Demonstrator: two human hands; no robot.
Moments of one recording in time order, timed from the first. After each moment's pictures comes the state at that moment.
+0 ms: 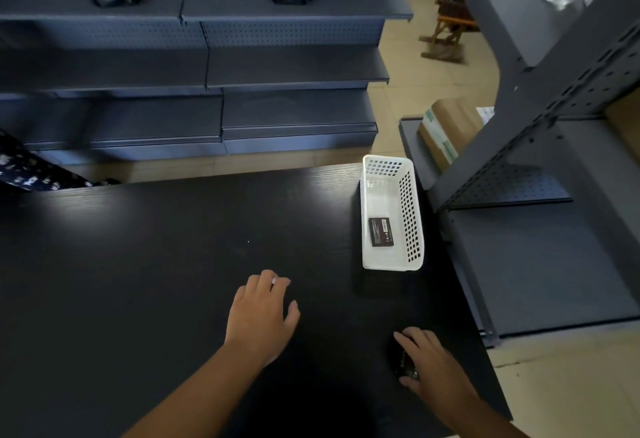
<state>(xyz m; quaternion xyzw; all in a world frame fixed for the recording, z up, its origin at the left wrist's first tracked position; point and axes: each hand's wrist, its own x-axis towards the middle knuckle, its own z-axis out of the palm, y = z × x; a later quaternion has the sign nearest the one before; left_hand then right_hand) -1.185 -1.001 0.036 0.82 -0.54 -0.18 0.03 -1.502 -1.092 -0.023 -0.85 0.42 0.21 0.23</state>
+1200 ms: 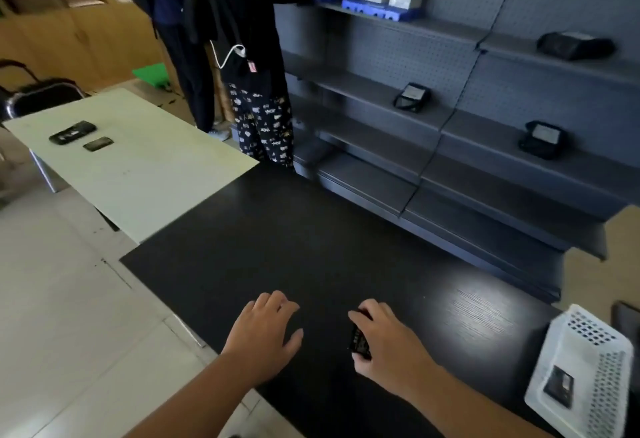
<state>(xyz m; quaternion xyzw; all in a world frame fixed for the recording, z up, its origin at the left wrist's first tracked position) -1.119 -0.704 0.109 0.94 -0.30 -0.10 0.11 -1.212 -0.933 0.122 -0.99 -0.03 0.07 0.12</state>
